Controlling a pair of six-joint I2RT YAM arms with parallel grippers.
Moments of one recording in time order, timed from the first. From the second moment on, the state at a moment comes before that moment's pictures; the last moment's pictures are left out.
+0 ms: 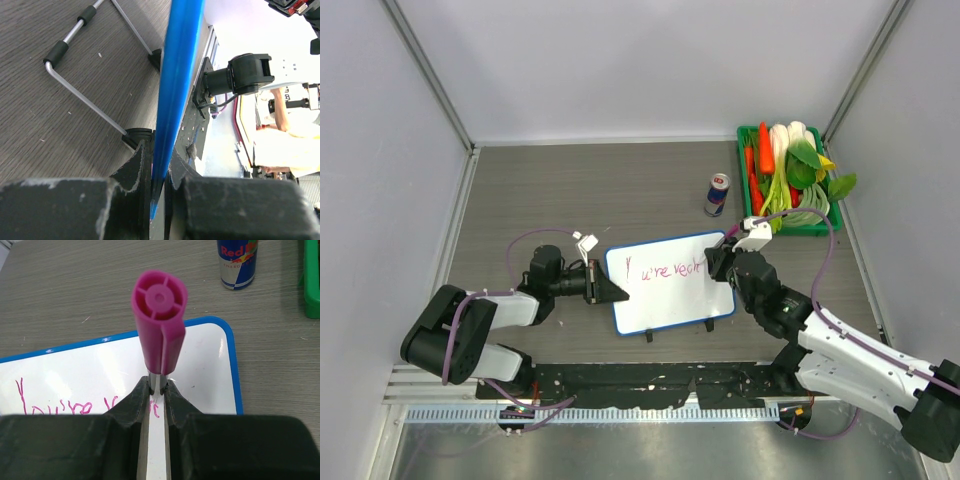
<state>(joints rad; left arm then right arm) -0.39 1.39 0.28 0.71 0.94 -0.69 0.78 0.80 0.48 -0.02 0.49 0.55</state>
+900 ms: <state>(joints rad) -0.39 1.39 0.28 0.71 0.94 -0.69 0.78 0.80 0.48 -0.04 0.54 0.55</state>
